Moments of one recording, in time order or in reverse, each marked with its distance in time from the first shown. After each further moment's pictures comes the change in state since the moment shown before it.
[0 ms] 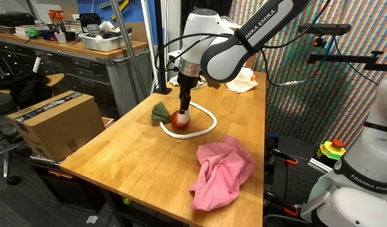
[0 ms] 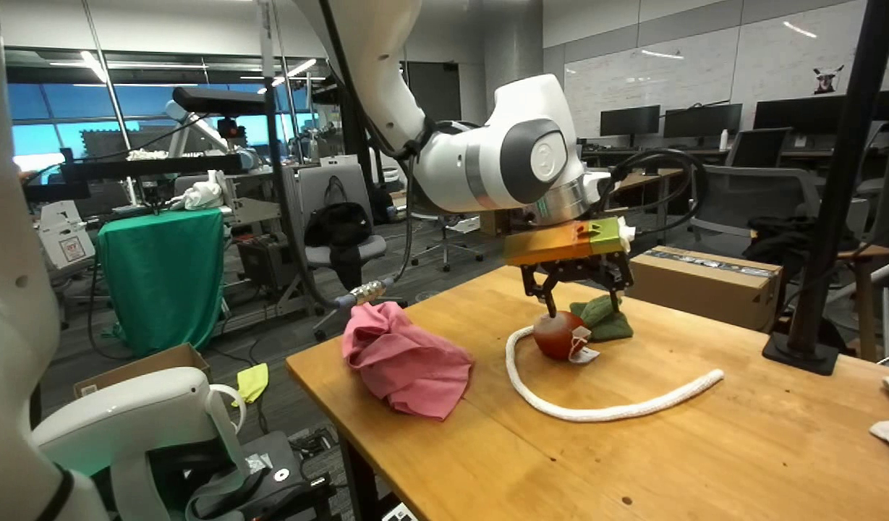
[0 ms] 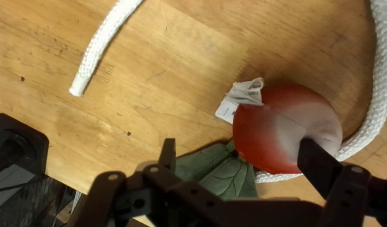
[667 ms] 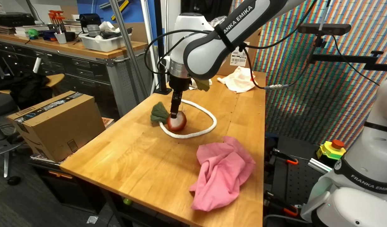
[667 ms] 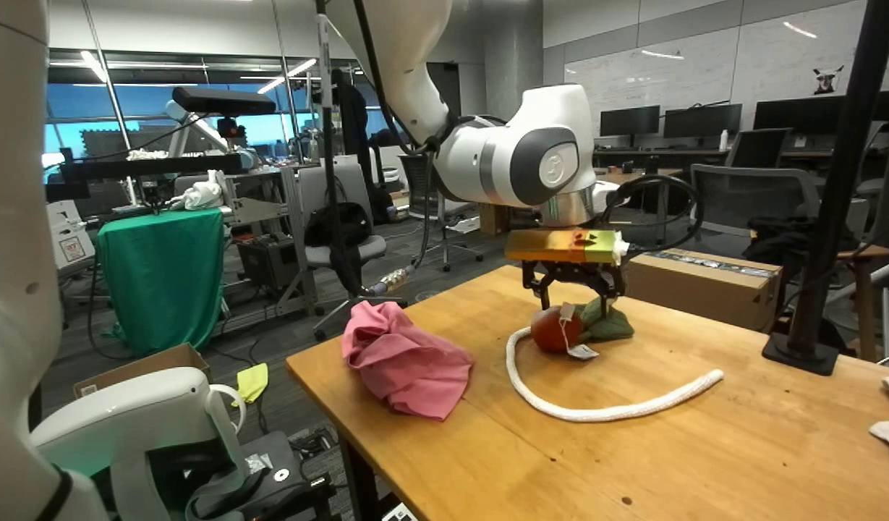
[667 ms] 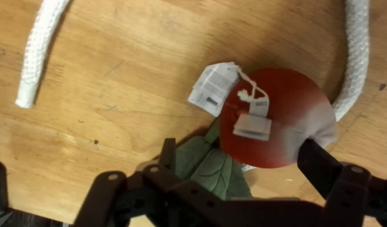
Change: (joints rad) arm -0.019 0.092 0.048 0.125 0.191 -0.109 -0.009
